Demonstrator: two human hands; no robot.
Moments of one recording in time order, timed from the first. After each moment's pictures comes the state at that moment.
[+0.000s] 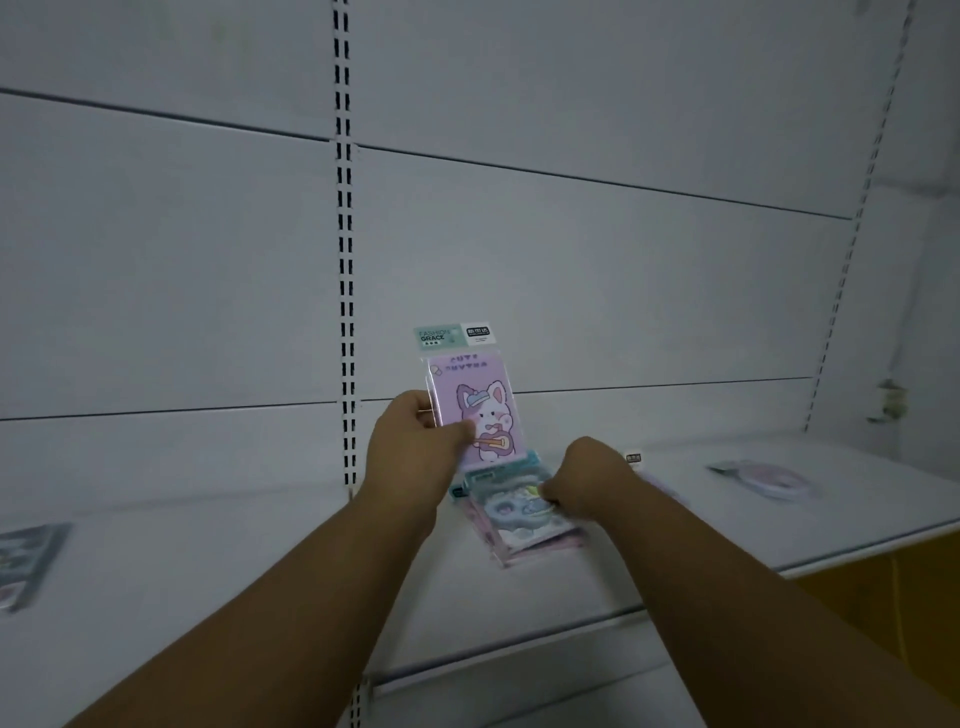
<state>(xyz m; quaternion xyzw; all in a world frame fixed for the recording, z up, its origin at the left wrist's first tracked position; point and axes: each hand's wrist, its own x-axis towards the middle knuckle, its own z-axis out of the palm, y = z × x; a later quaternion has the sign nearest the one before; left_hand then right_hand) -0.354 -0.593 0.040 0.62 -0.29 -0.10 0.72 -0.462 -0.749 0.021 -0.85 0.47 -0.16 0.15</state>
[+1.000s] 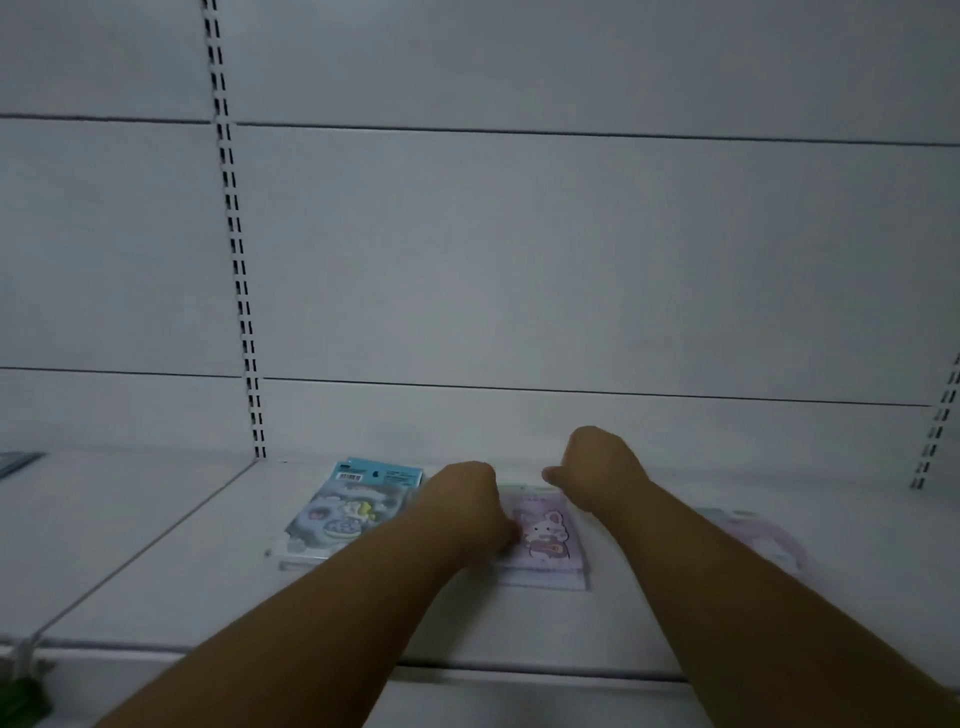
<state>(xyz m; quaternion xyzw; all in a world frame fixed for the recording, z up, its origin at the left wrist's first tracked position) -0.485 -0.802 -0.001 0.93 -0.31 0.01 0.20 -0.518 -0.973 0.001 -0.93 0.27 -0.20 0.16</state>
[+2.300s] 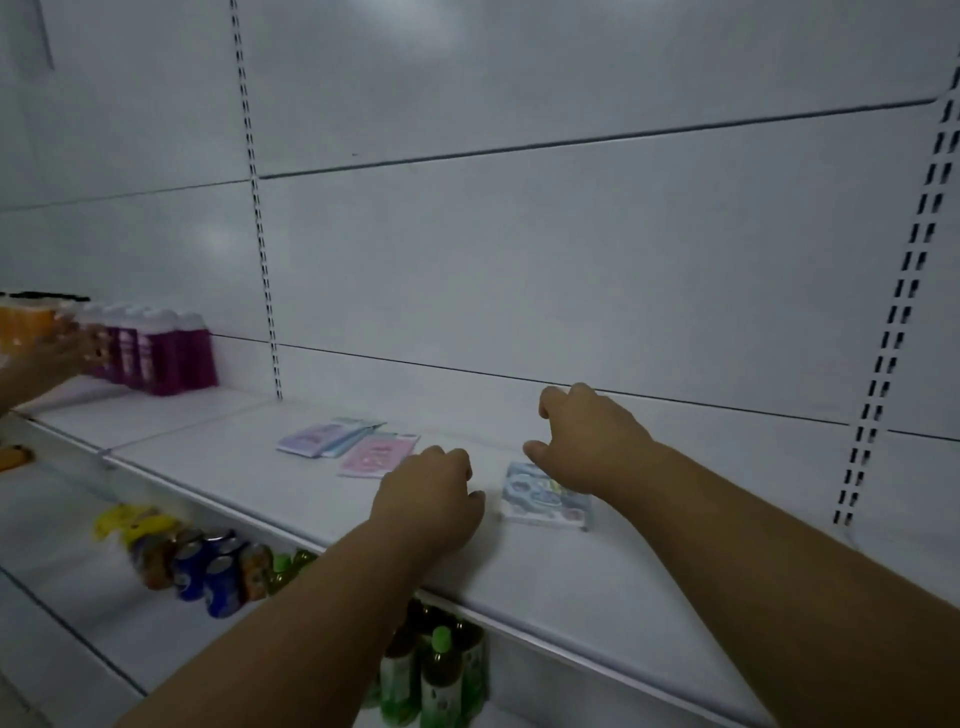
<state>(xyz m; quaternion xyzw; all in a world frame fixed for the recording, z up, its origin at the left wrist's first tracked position) -0.169 -0.222 -0.014 0.96 -0.13 0.20 0.15 -0.192 -0.399 0.052 -0.98 -0.03 -0.21 0.05</state>
